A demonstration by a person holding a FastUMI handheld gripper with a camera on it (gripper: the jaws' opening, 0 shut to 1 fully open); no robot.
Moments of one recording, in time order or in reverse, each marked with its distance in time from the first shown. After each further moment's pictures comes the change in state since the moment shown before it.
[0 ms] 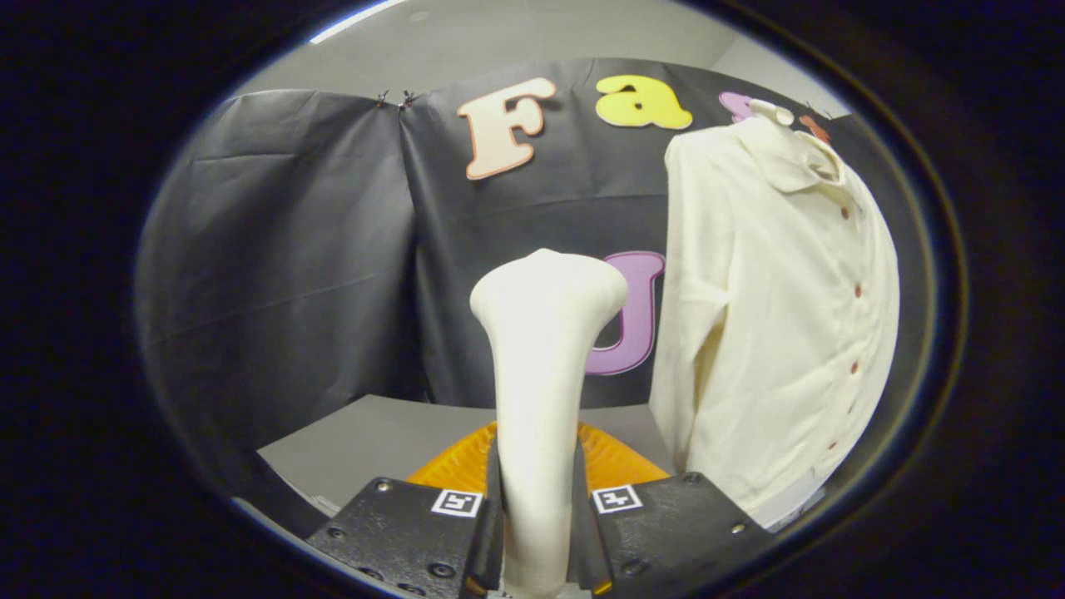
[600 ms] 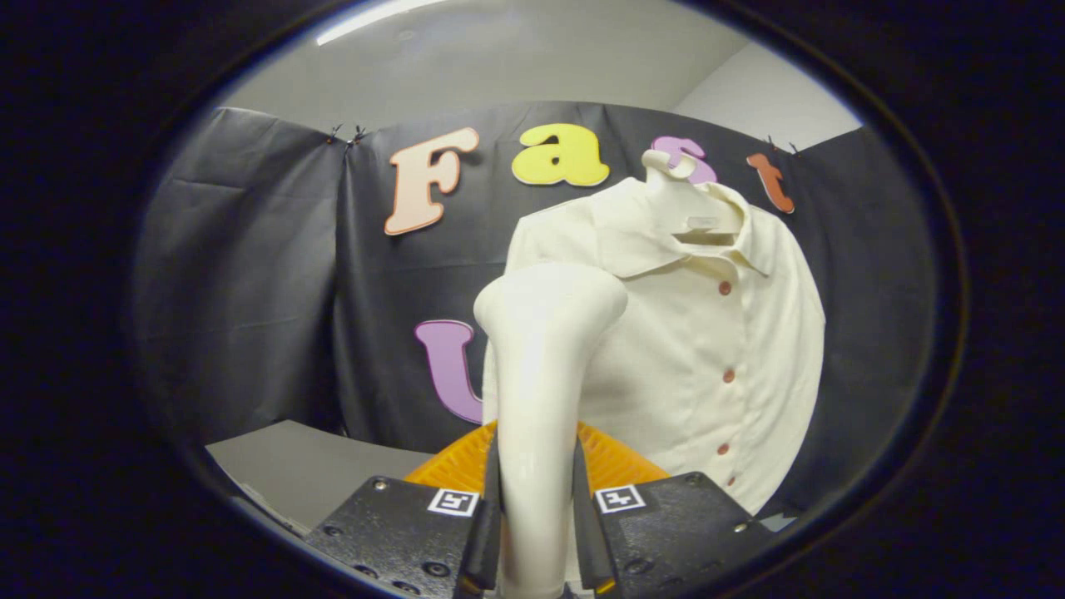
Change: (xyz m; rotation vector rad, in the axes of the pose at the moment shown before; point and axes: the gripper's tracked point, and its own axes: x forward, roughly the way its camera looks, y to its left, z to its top) arm -0.019 -0.154 0.053 -0.033 -0.138 -0.208
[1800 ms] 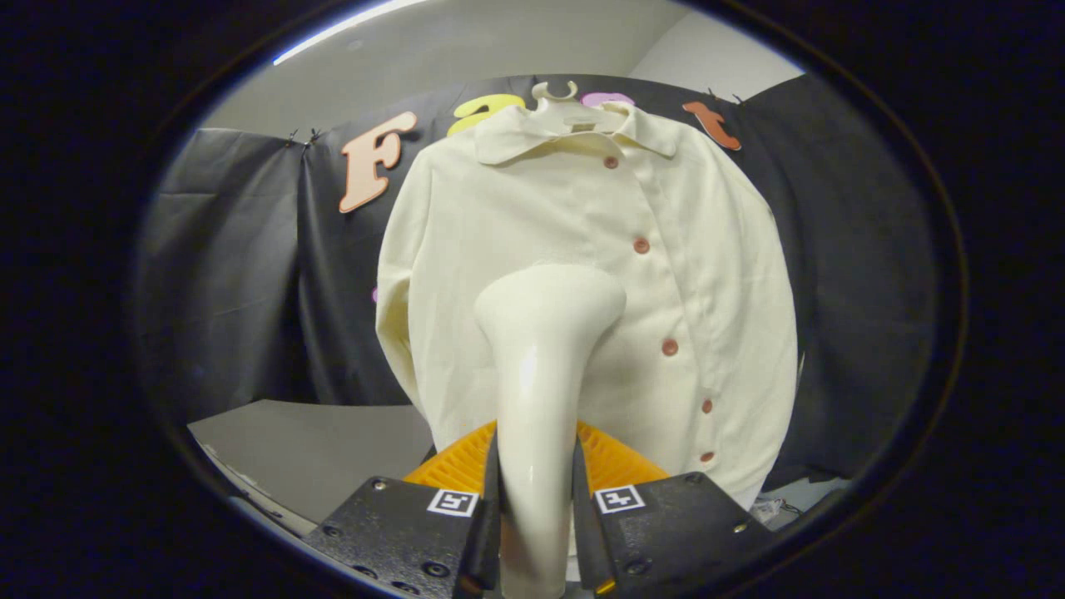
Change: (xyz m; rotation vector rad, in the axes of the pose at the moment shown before) arm -0.018 -0.063 -0.135 0.138 0.107 0.010
